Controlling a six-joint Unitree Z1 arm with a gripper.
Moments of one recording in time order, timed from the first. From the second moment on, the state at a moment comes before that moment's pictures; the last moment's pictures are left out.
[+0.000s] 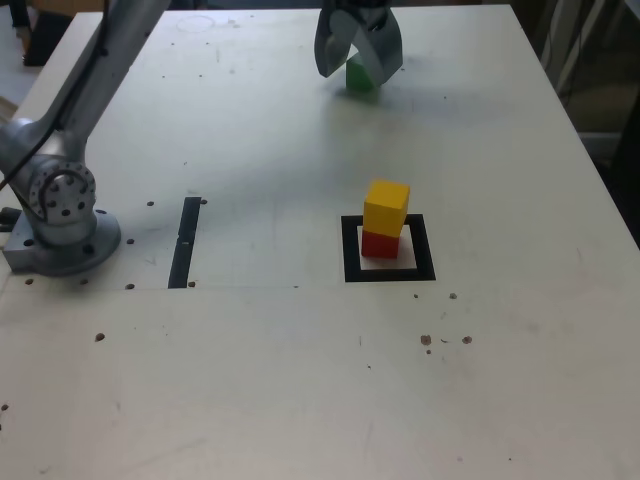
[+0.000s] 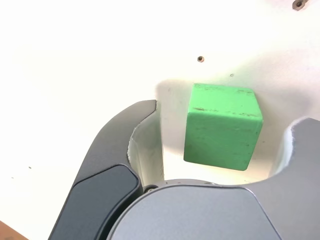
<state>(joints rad) 0.72 2.42 -2.15 1.36 0.24 1.24</state>
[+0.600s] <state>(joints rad) 0.71 2.42 -2.19 1.35 0.25 1.23</state>
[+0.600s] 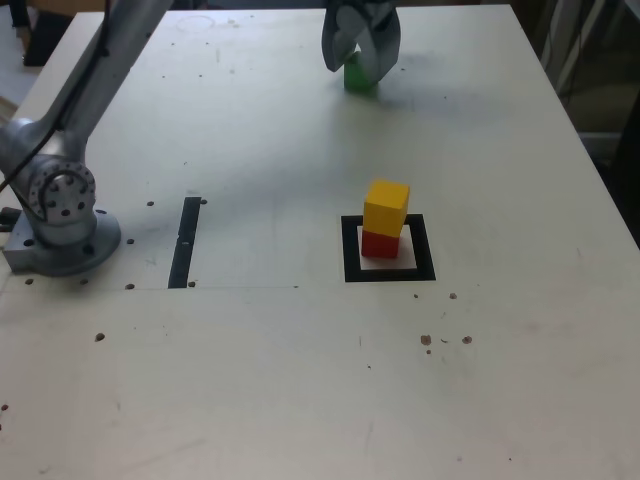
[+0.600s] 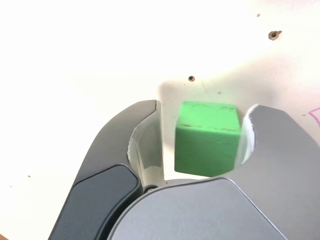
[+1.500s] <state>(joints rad) 0.65 2.30 -2.33 1.55 0.20 1.04</state>
